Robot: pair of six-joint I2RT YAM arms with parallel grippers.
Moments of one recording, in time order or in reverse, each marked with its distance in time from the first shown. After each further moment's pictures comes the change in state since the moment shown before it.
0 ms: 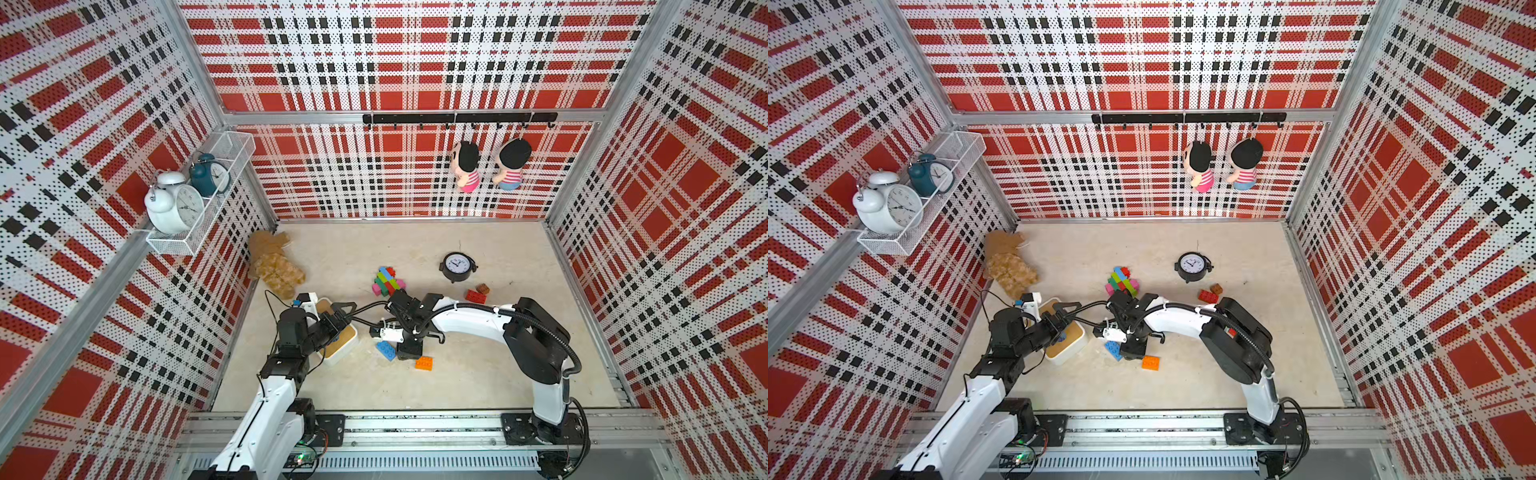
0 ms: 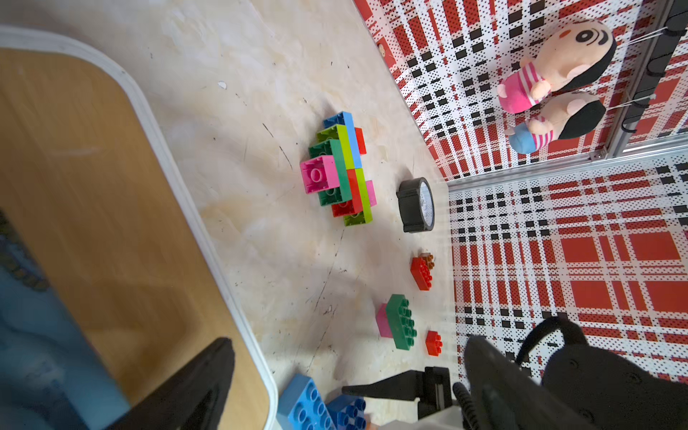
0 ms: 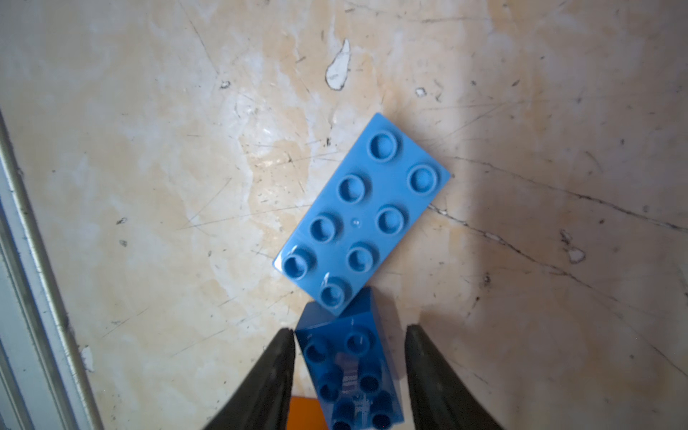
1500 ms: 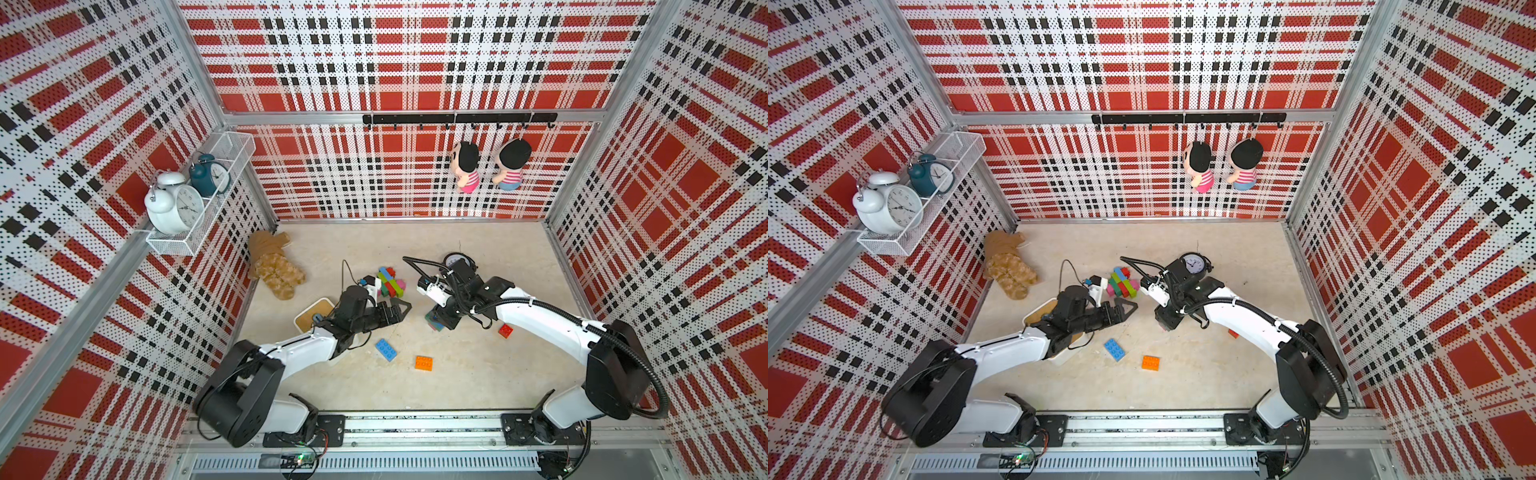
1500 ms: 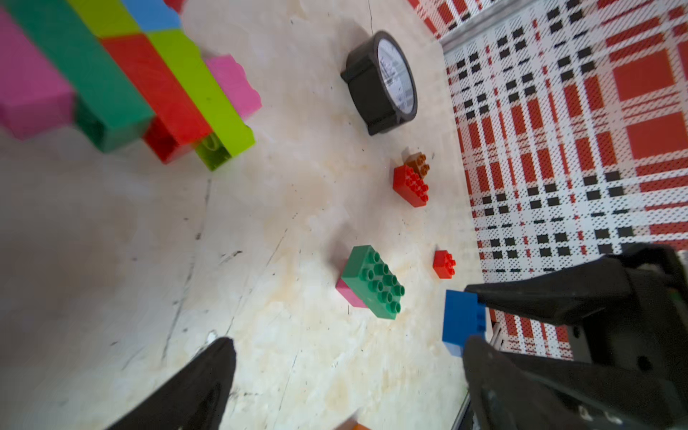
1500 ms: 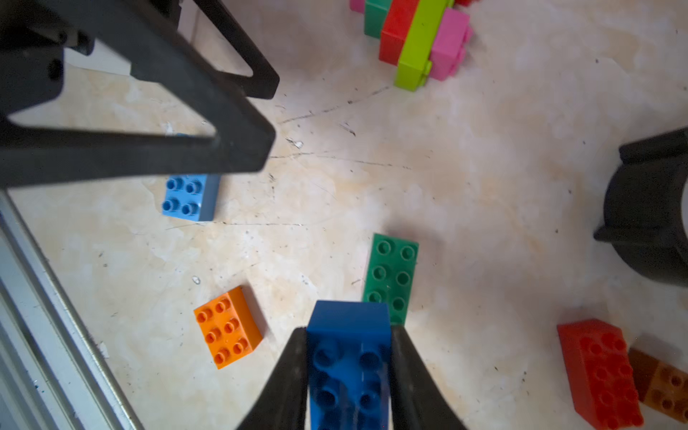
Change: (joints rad) left arm -0.536 0.679 0.288 0.319 -0.133 0.085; right arm -0.291 -0.427 -0.225 0.048 0.055 0.274
